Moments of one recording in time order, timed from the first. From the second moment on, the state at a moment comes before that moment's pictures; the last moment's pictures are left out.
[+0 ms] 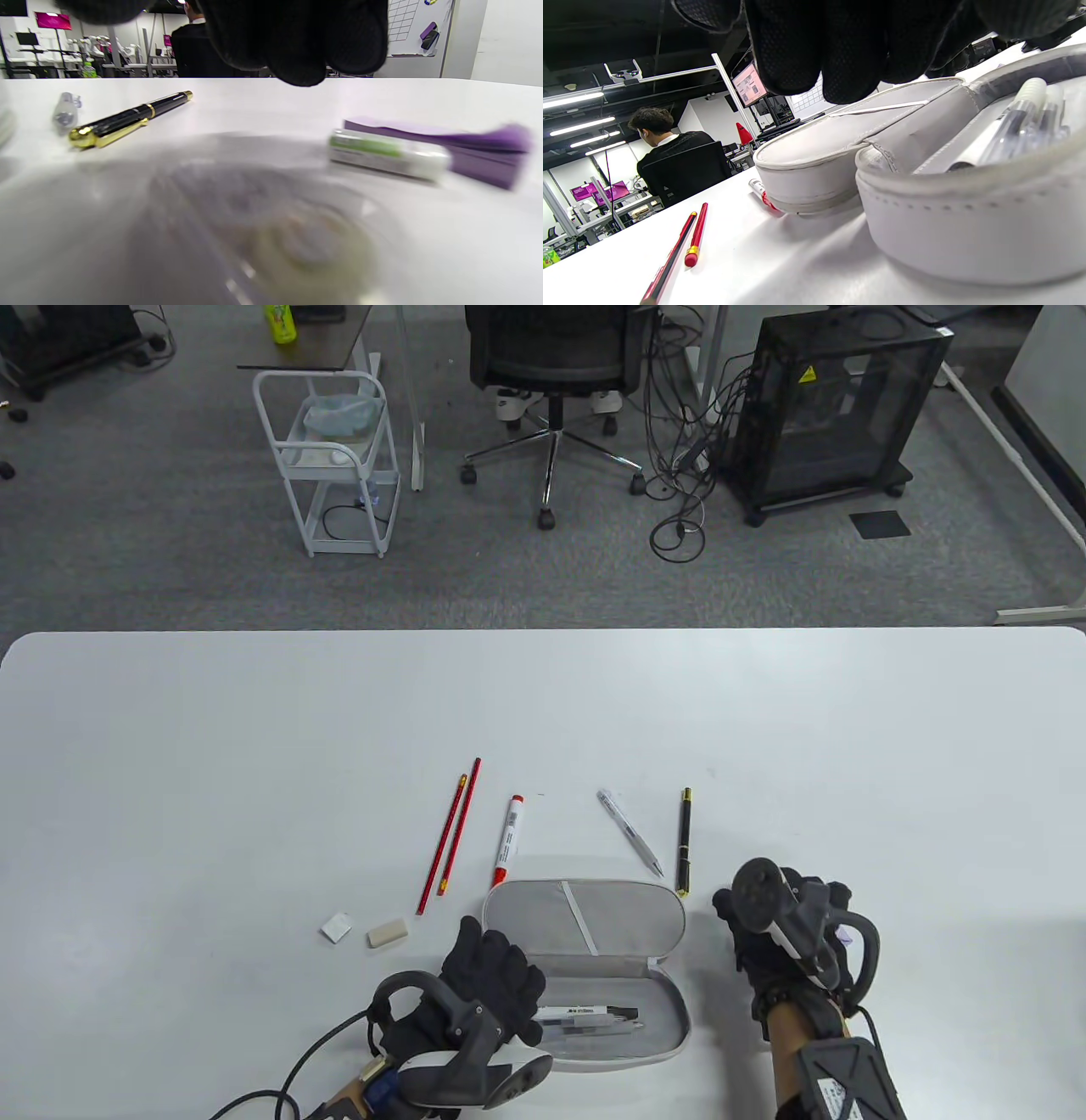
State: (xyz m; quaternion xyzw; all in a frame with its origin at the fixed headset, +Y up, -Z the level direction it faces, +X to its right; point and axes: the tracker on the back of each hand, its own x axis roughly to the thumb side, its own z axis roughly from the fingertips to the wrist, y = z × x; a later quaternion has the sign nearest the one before) left_hand -0.100 -0.718 -0.222 0.11 -0.36 -0.17 0.91; right_hand 0.198 -0.723 -0.328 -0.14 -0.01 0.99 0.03
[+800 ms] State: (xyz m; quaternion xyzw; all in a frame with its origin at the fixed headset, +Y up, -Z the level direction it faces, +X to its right) left_hand -0.117 -0.707 -0.222 0.09 -0.35 -0.13 0.92; right_hand 0.160 -0.747 -0.423 -0.17 0.08 0.98 -0.08
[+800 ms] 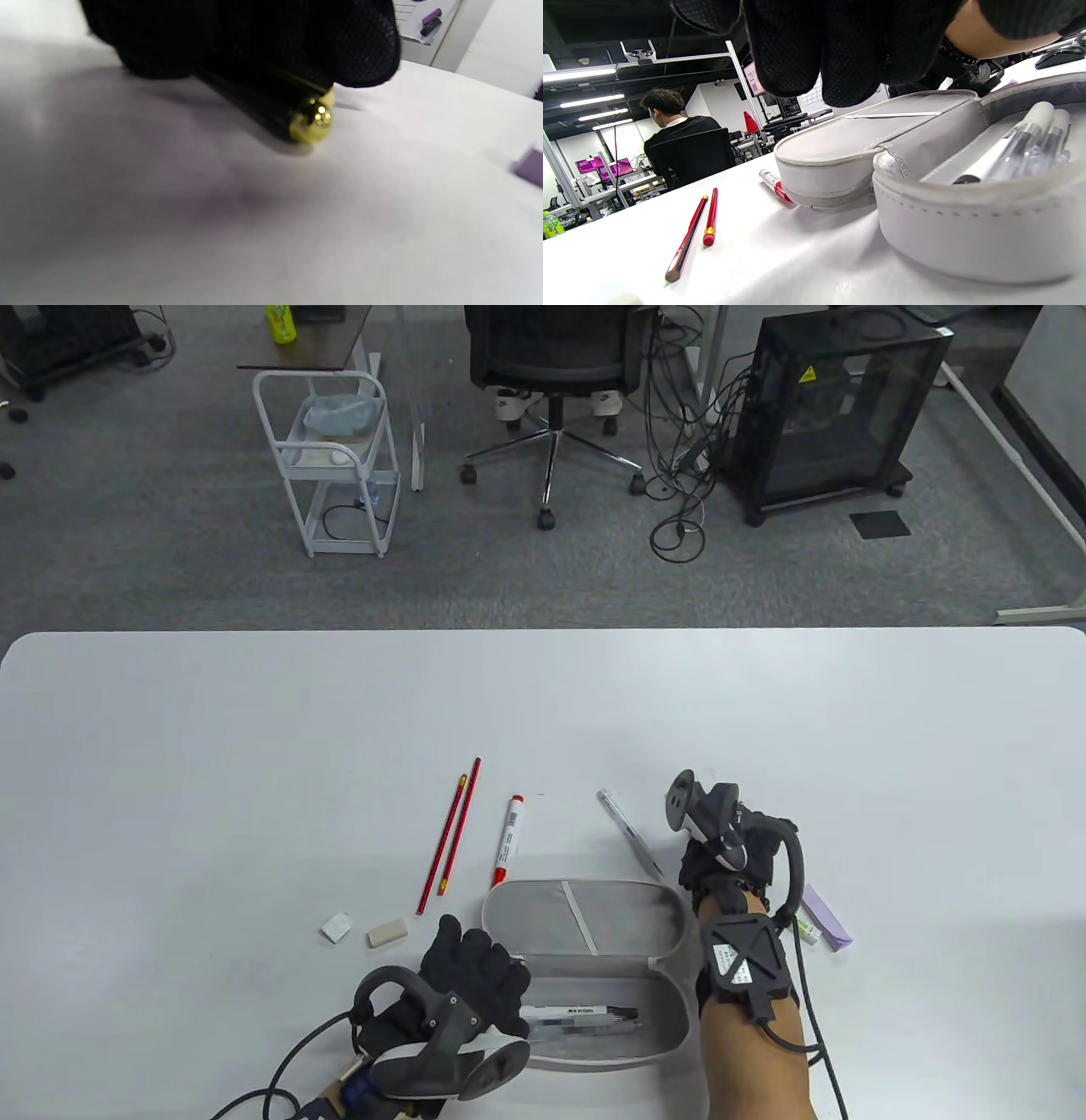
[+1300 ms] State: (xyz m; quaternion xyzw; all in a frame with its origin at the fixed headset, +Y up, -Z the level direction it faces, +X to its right) left_hand -0.132 -0.703 -0.233 0.10 -0.33 -0.13 0.93; right_hand 0.109 -0.688 -0.317 0.11 -0.08 0.99 -0.01
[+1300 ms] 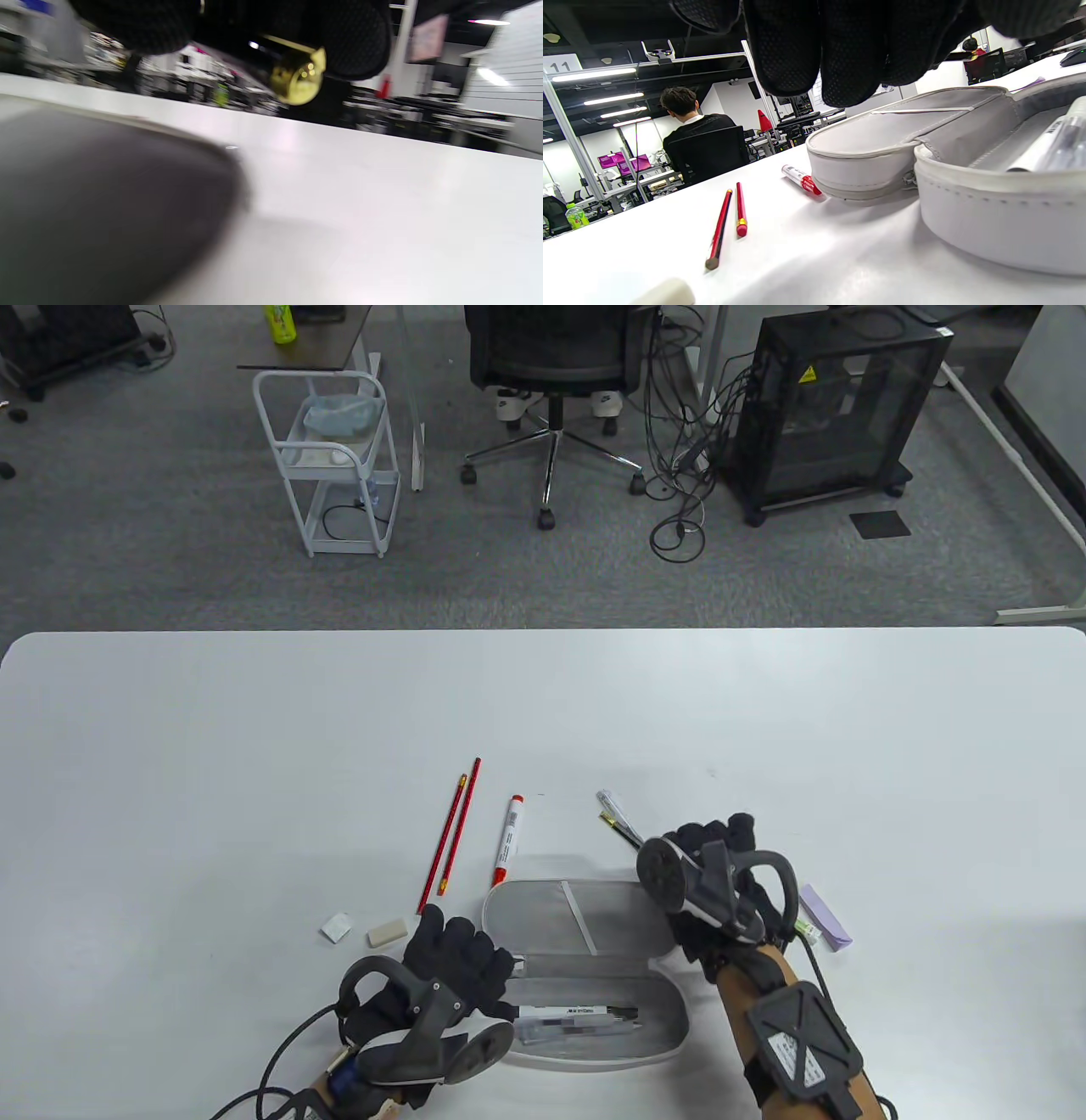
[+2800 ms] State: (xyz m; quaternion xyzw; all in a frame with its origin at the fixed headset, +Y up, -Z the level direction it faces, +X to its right) left_hand -0.173 -0.737 -0.355 -0.09 -0.04 -0.27 0.96; right_hand 0.112 -0.704 -0.233 0.18 -0.11 0.98 0.04
